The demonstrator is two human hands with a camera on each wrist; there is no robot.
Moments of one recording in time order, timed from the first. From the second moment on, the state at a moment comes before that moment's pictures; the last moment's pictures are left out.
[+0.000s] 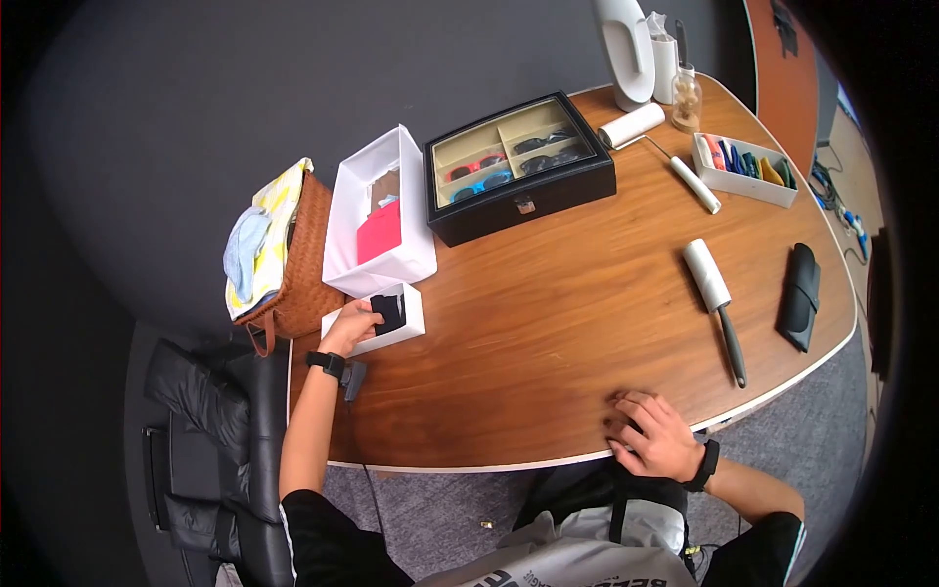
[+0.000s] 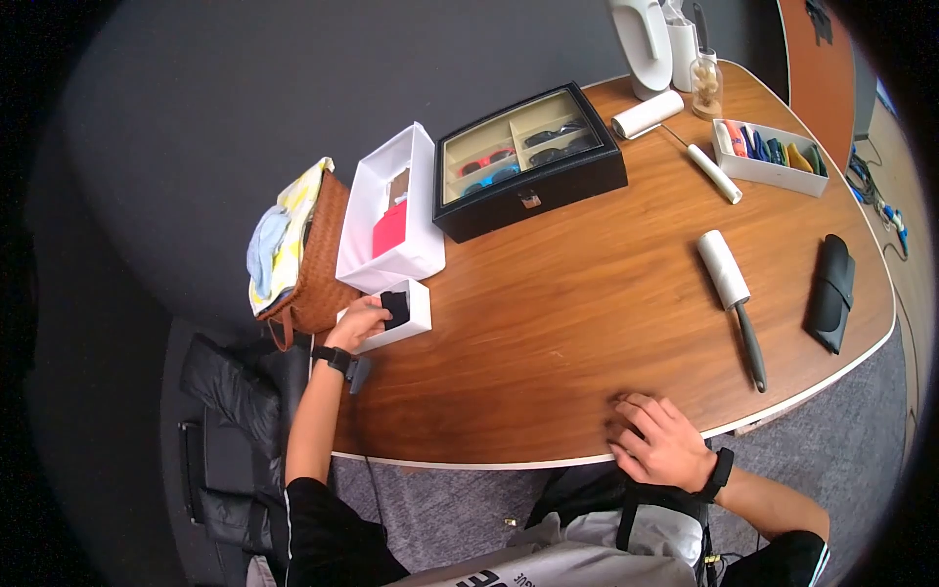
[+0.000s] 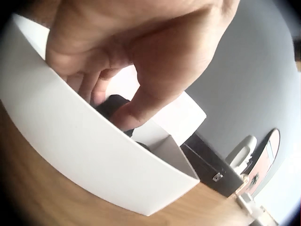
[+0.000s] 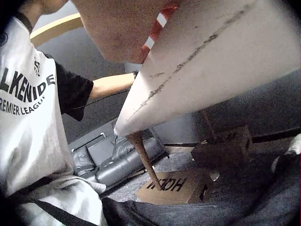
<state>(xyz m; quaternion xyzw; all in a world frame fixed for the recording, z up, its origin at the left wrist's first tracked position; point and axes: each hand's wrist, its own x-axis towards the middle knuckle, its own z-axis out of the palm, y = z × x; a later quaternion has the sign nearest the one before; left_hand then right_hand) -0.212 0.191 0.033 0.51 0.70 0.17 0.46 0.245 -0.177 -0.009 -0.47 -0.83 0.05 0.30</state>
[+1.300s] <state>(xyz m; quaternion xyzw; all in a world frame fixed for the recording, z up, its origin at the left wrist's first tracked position) -0.200 0.139 0.050 0.85 0.46 0.11 0.24 0.243 -0.176 -0.012 -0.47 -0.83 0.05 0.30</state>
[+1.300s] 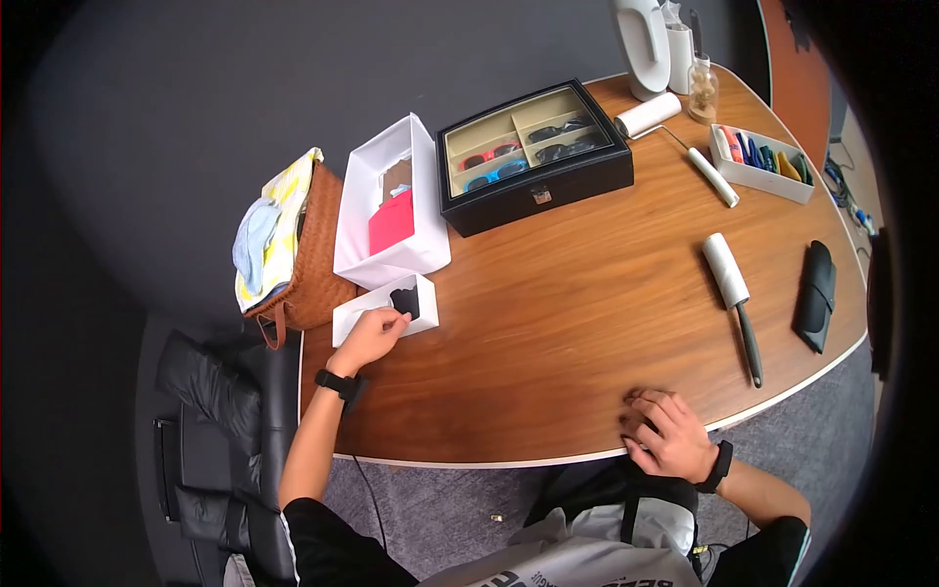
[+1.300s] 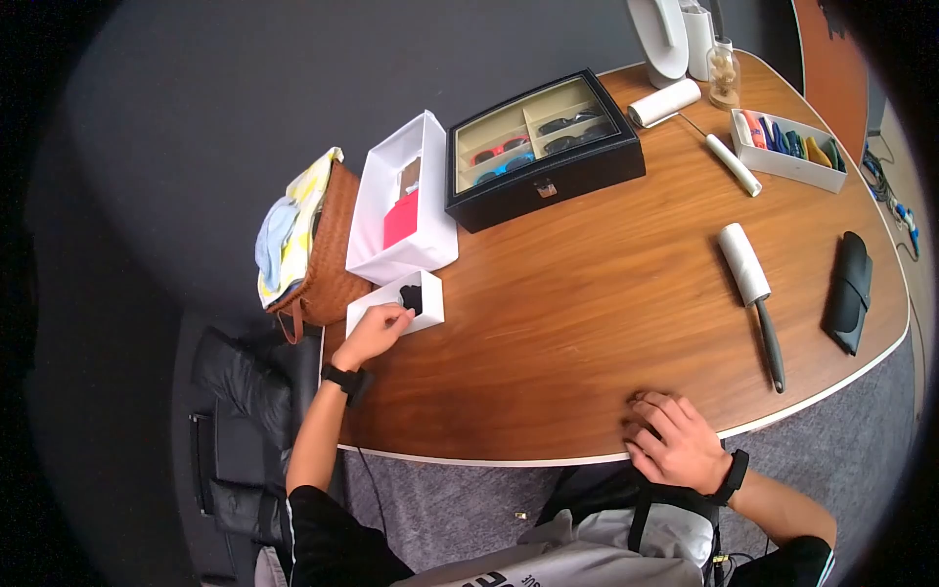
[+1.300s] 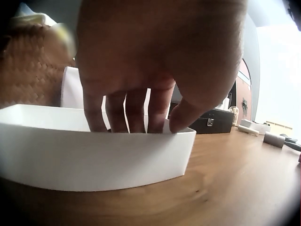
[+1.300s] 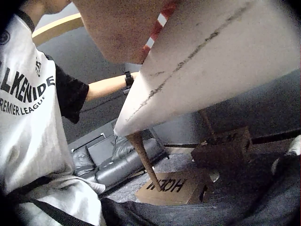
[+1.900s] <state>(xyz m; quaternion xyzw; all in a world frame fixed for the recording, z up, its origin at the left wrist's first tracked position) -0.194 0.142 0.035 0.85 0.49 0.08 0.17 0.243 -0.177 -0.010 -0.48 -0.83 0.04 0.30</state>
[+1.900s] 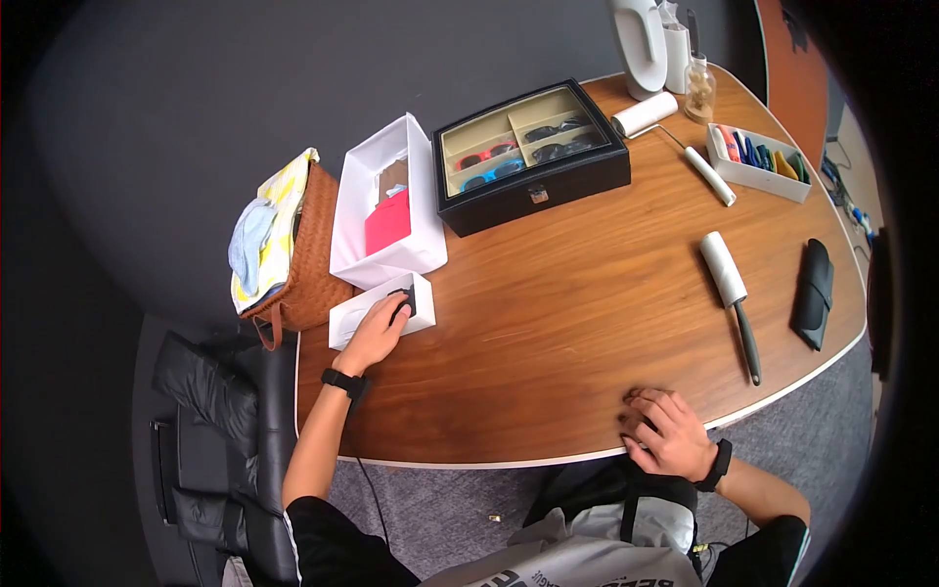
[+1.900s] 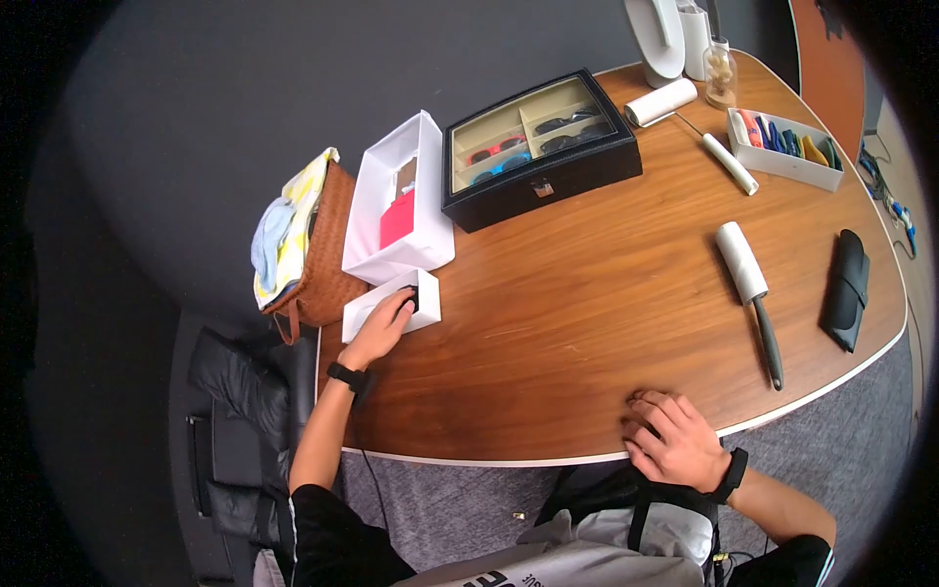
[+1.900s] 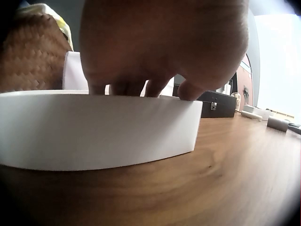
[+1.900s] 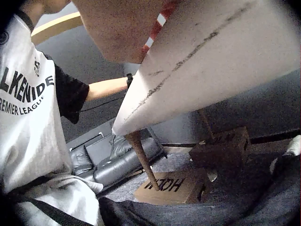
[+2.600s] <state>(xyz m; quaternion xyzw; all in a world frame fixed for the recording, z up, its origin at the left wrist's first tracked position) -0.196 0.147 0.030 0.85 0.48 0.10 0.20 0.241 -0.175 -0.007 -0.48 -0.82 0.04 0.29</state>
